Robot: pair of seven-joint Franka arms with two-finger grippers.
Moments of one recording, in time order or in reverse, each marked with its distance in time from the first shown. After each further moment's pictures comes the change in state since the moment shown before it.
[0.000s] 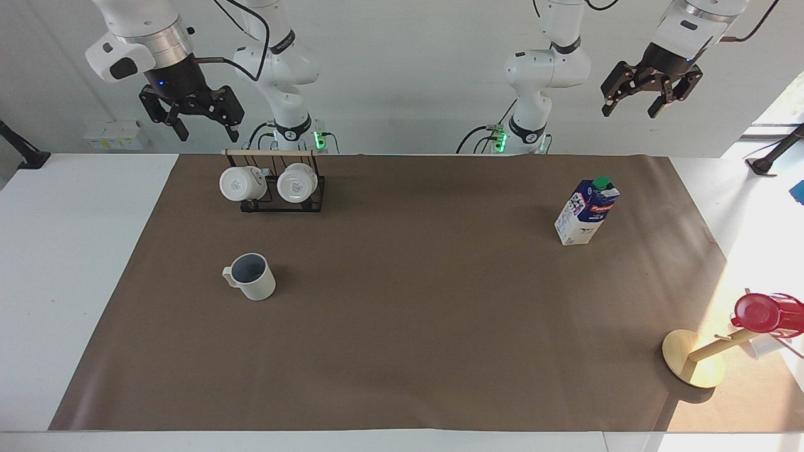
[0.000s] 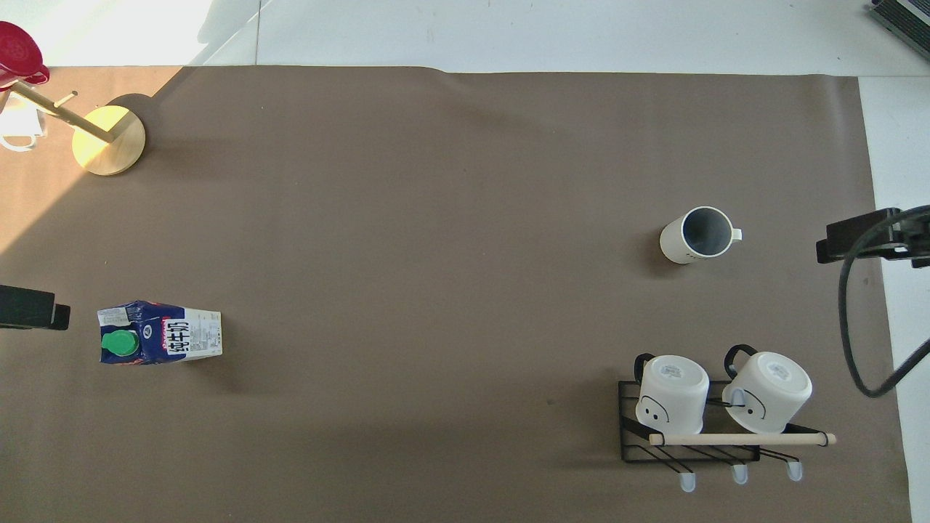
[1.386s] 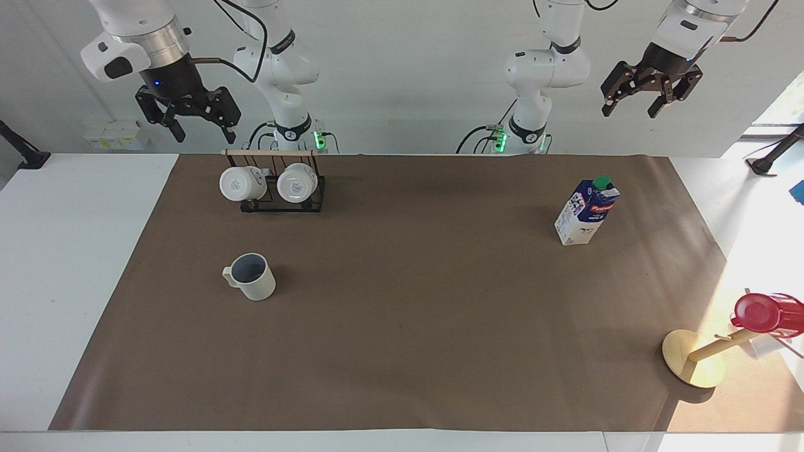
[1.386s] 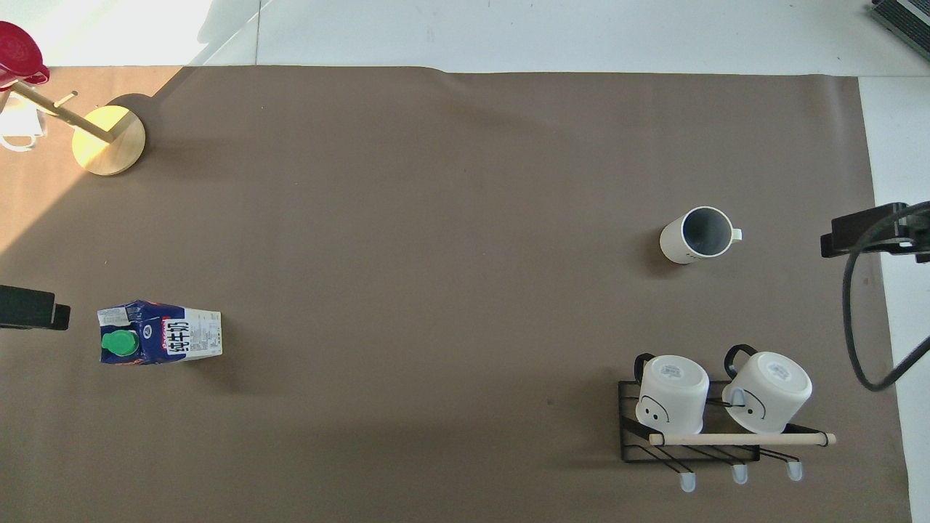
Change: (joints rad) left arm 0.000 0.000 0.000 0.000 0.000 0.000 0.000; right arm -0.003 0.000 -0.004 -0.002 0.000 0.019 0.000
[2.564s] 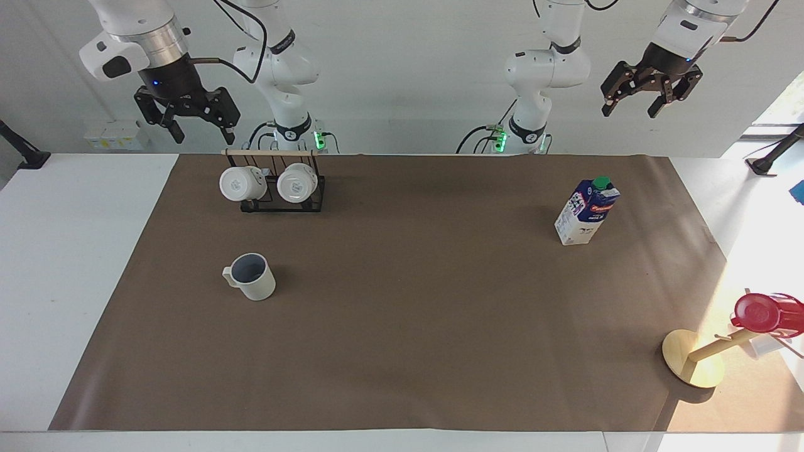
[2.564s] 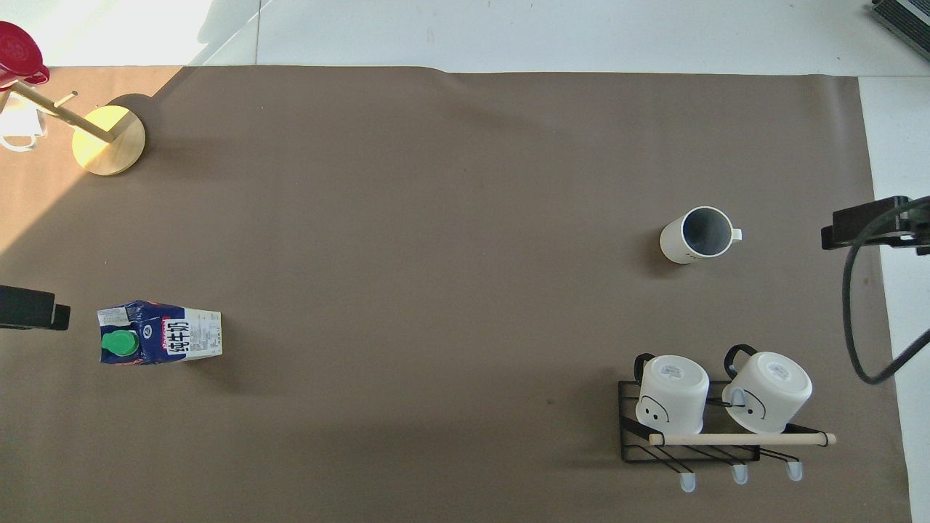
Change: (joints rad) left arm 0.000 0.000 0.000 0.000 0.000 -0.001 0.000; right arm 0.000 0.000 -0.001 -0.007 0.000 0.047 0.000
